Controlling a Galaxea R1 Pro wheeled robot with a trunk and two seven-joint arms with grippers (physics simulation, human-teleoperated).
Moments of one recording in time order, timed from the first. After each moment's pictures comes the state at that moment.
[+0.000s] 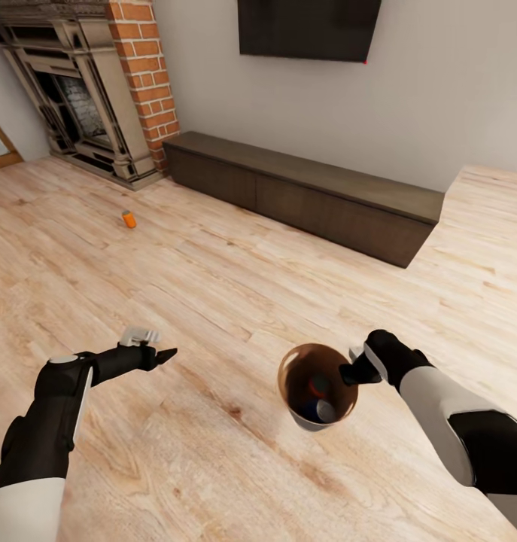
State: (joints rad) left arm -0.57 0.10 0.25 -1.41 -0.30 0.72 -0.80; right arm -1.10 -0.10 0.14 -0.28 0.04 0.93 0.27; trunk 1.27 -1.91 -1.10
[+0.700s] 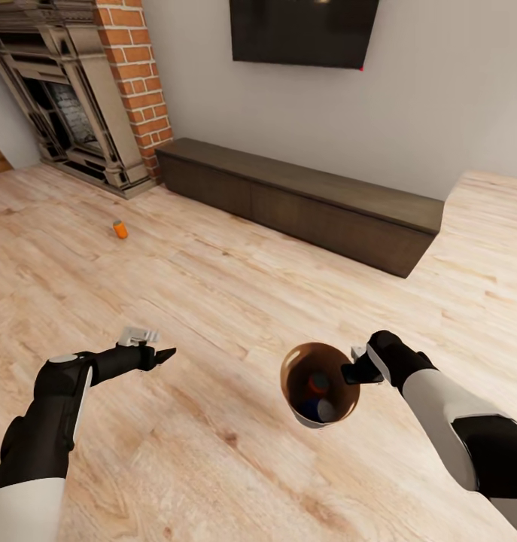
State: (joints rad) left arm -0.57 0.10 0.25 -1.42 -0.30 0.75 -0.79; right arm -1.08 -0.12 0.13 -0.30 0.04 0.91 0.28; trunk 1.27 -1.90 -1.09
